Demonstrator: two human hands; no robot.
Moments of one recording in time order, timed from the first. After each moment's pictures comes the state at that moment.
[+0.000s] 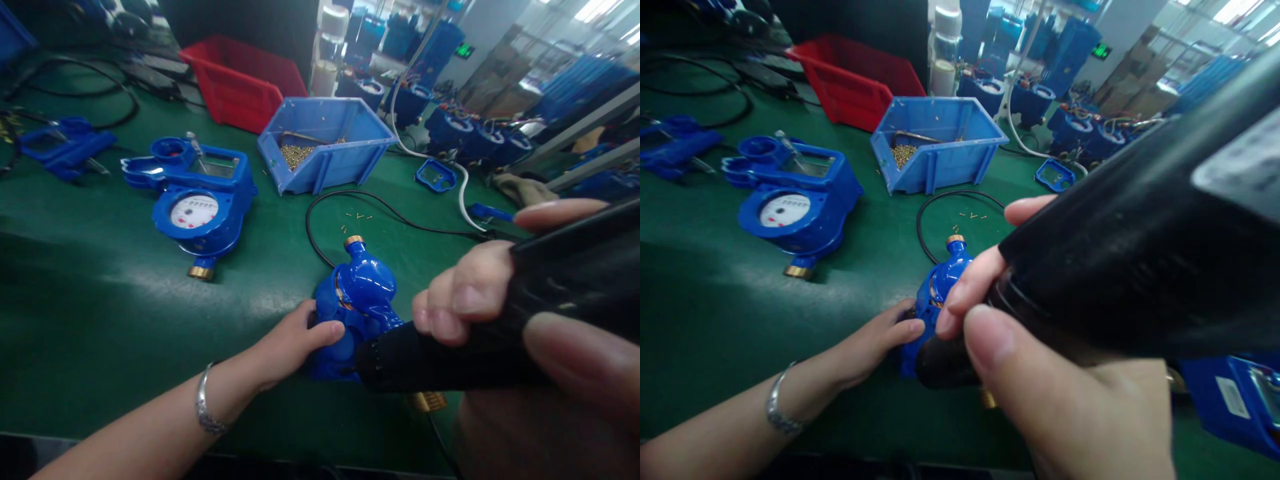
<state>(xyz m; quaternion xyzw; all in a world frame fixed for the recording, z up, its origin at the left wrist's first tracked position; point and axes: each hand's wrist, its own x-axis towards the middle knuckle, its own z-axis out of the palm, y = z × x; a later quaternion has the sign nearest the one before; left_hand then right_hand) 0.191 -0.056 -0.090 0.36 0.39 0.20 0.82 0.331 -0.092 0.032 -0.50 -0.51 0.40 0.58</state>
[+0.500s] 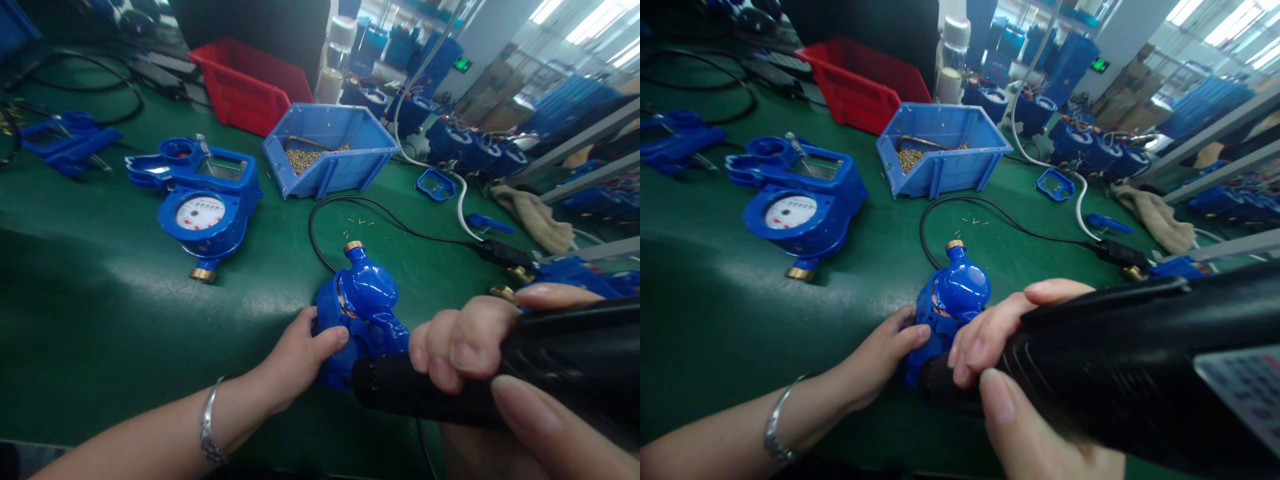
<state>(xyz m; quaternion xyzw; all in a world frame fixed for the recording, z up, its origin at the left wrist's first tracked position) 0.201 -0.069 -0.093 0.29 0.42 0.25 0.82 0.337 -0.102 0.012 -0.43 -0.51 0.42 0.62</state>
